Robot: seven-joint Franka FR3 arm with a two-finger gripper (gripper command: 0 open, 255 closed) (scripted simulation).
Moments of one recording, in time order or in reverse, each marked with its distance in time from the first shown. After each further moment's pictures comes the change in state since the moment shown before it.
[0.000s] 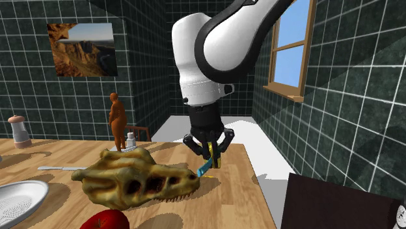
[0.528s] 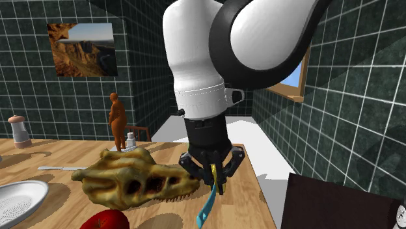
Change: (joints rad) arm 0.108 -0.083 0.113 -0.099 0.067 0.003 0.170
